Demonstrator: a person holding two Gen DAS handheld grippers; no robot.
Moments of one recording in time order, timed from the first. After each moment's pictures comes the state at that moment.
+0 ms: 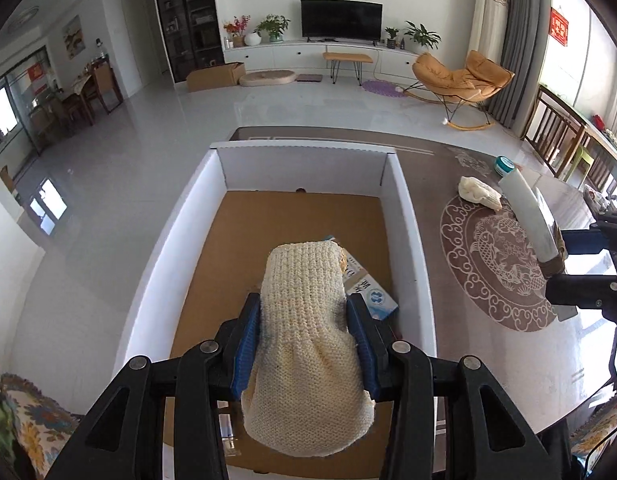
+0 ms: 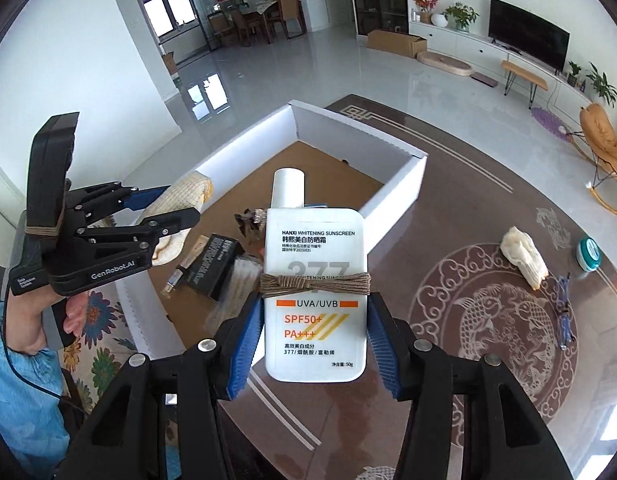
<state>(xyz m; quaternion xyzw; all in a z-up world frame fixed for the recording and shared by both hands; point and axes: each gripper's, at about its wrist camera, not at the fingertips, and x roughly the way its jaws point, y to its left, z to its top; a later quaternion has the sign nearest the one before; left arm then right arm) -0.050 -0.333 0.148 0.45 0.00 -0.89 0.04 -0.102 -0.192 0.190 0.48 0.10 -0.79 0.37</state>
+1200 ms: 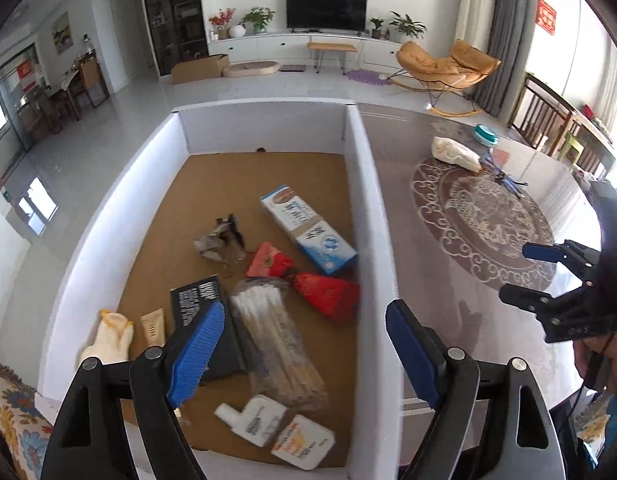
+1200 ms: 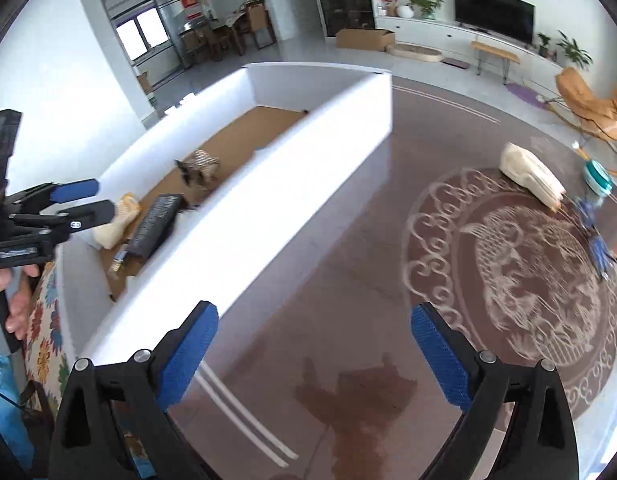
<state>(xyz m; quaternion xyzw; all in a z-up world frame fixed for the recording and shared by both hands) -0.021 -0.239 0.088 0.46 -0.01 -0.89 -0.02 -0.101 -0.060 0.033 0.47 0.06 -0.84 0.24</state>
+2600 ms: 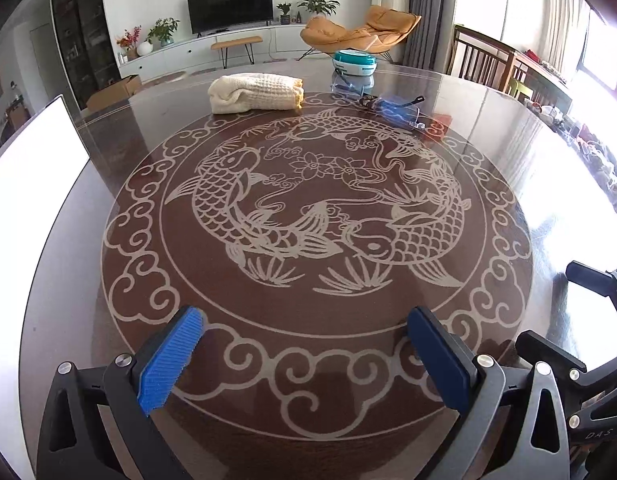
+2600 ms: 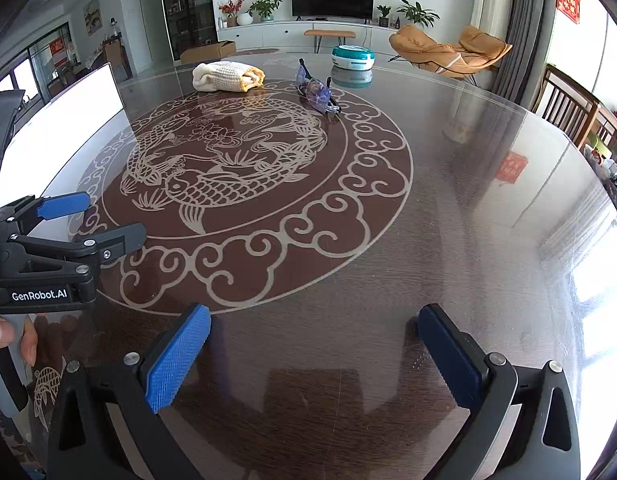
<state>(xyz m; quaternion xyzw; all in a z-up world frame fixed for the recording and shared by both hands) -0.128 0.045 -0.051 0.45 -0.06 -0.88 -0.10 -0.089 0.166 -0.038 0.46 0.03 -0.89 0.05</state>
